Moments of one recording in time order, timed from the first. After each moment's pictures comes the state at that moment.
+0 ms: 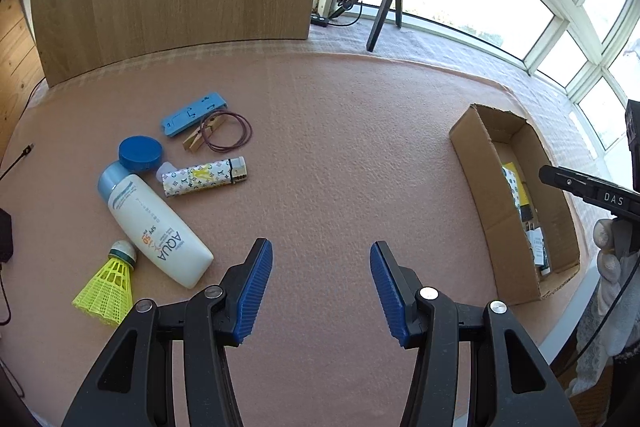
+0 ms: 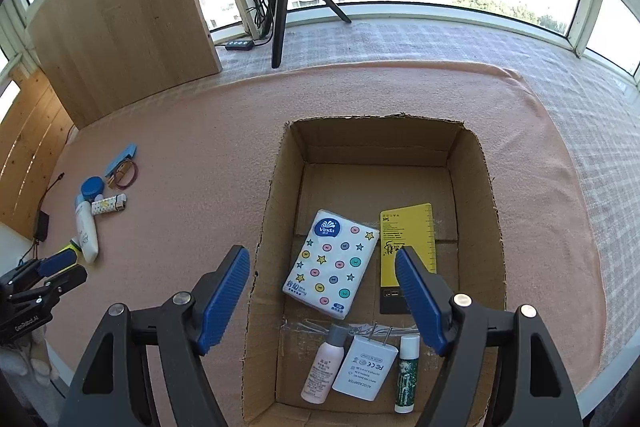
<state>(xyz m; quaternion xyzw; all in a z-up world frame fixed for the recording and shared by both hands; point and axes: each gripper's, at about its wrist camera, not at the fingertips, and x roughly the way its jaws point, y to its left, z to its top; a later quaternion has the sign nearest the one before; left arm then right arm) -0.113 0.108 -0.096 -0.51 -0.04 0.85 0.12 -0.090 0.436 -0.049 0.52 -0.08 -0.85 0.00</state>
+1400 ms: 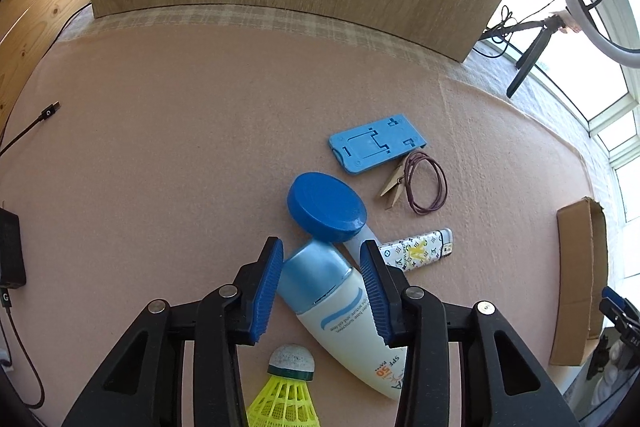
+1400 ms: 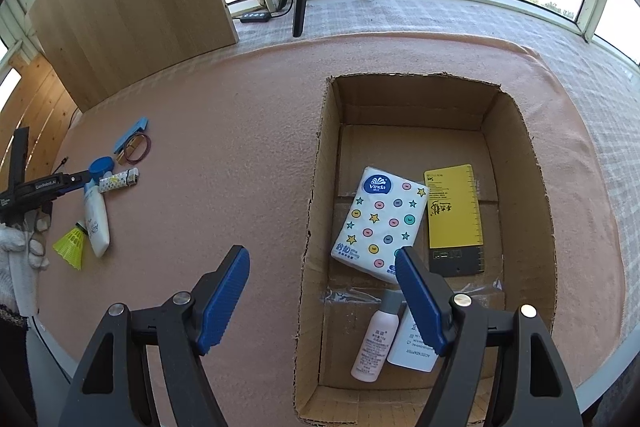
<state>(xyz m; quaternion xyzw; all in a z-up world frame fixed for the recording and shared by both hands) -0.217 -0.043 -0.163 -0.57 -0.12 0.82 0.04 -0.081 0.401 -0.065 0.54 -0.08 -0.84 0.00</state>
